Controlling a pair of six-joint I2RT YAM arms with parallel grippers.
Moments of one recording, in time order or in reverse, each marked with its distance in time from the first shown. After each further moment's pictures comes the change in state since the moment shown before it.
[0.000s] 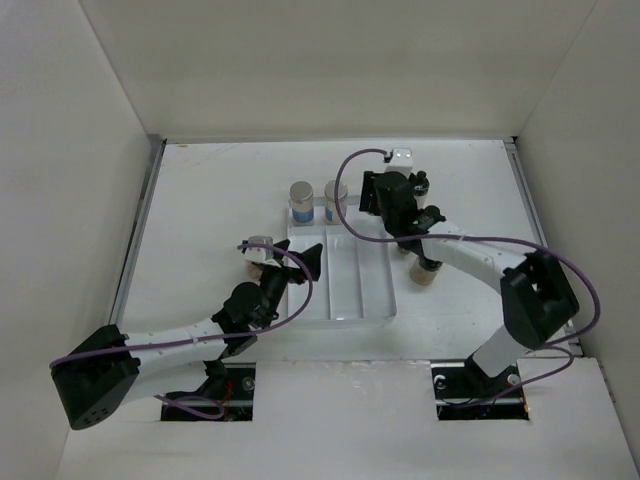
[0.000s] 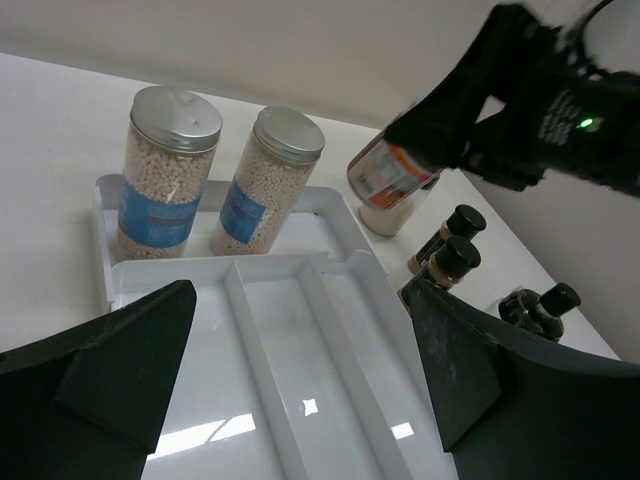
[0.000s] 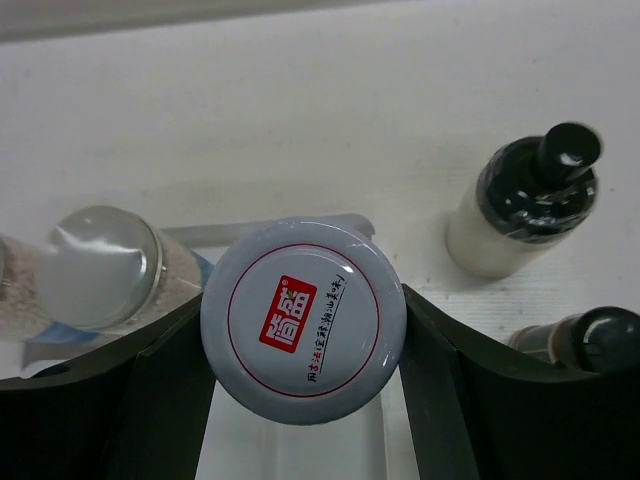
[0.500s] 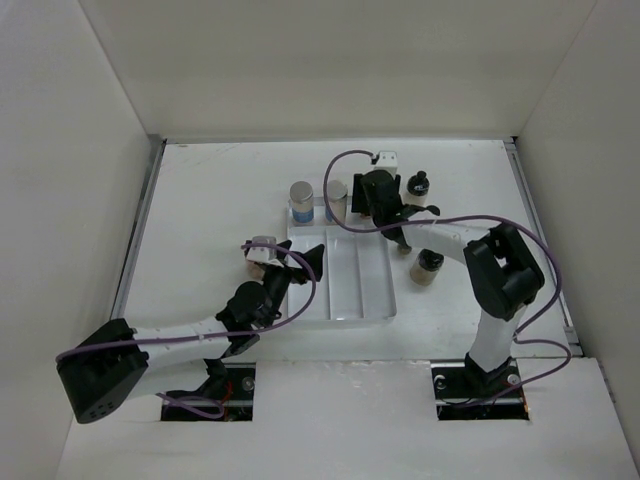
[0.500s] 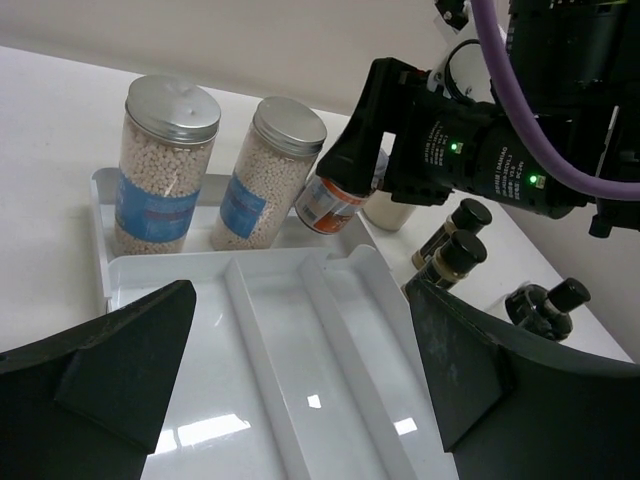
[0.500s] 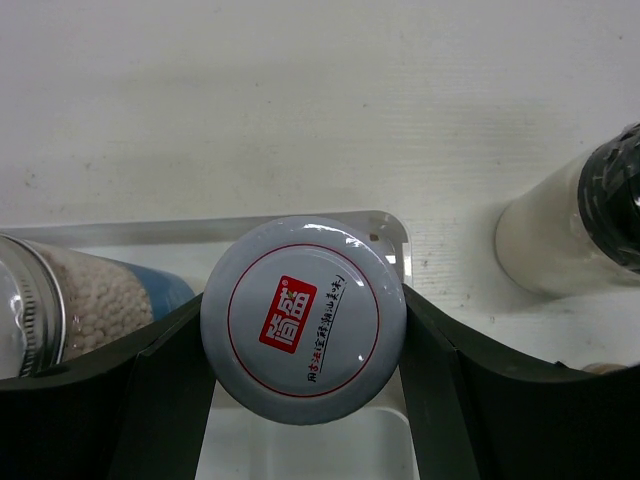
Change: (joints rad) left arm 0.000 0.053 0.000 0.040 0.002 0.000; right arm -0.033 0.271 0.101 0.042 -0.063 0.001
